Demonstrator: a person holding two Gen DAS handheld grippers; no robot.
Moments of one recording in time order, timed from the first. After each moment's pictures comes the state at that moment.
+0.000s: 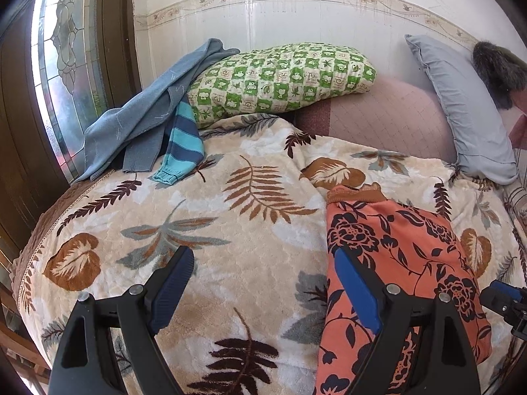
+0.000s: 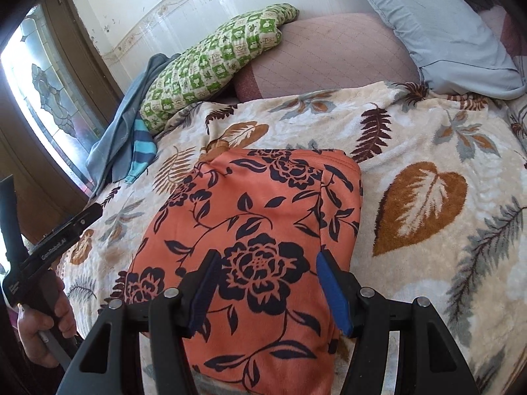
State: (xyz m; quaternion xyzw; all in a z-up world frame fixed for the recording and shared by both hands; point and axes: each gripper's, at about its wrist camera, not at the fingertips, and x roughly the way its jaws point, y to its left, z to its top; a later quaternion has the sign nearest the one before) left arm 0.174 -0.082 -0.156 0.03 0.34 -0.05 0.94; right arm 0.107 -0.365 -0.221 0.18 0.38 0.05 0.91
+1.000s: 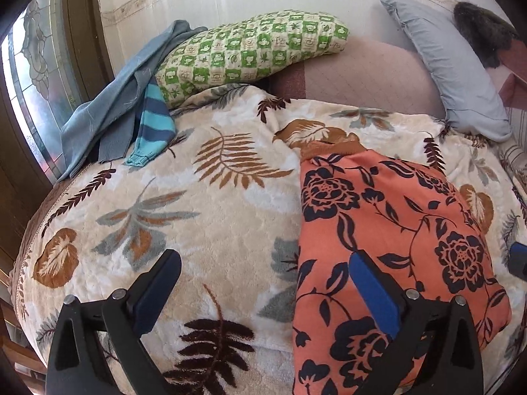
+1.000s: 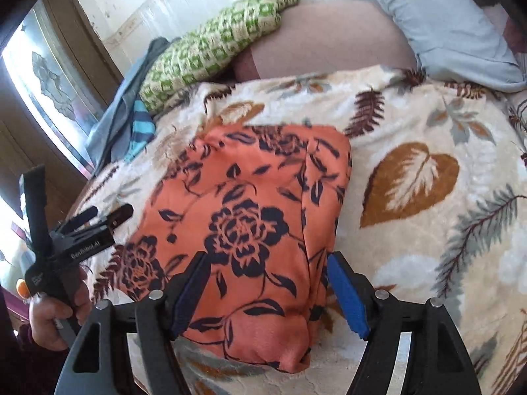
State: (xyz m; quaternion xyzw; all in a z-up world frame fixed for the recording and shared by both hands) left arm 0.172 -0.116 -0.186 0.08 0.39 -0.08 0.91; right arm 0.087 -0.382 -0.220 0.19 0.38 0.07 0.90
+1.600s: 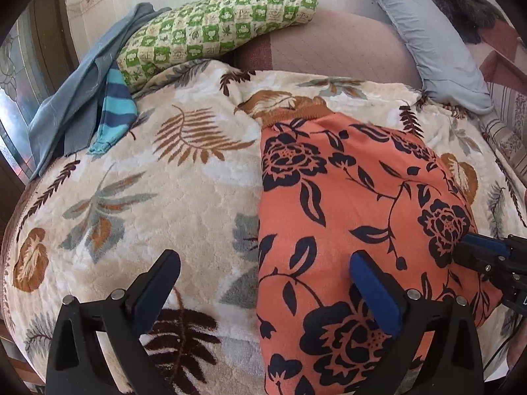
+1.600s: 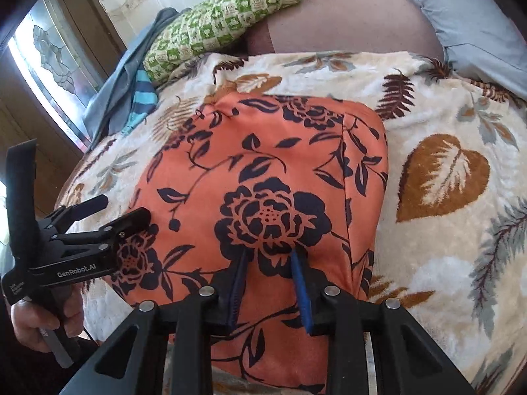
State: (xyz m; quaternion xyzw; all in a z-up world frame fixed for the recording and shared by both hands) left arm 0.176 -0.134 -0.207 0.09 0.43 -0.13 0.89; right arm 0.117 -0.349 -0.247 0.16 0.43 0.09 0.89
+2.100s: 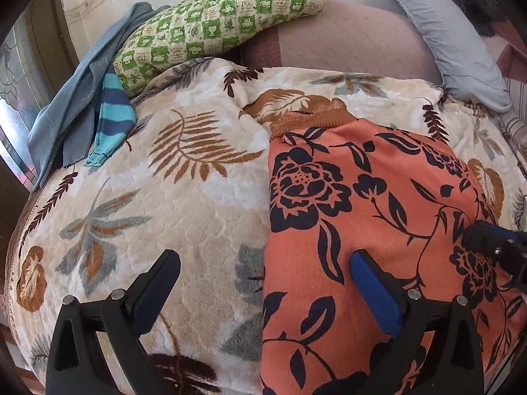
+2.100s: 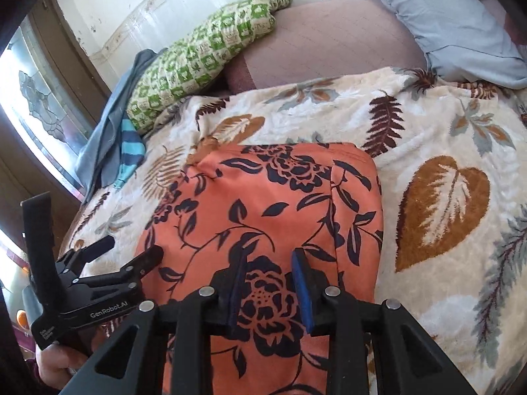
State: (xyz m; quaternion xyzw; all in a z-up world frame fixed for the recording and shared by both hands) left arm 0.217 -0.153 -0.226 0.11 0.44 -0.10 0.89; right arm 0.167 -0.360 -0.256 0.20 0.43 0.03 0.88
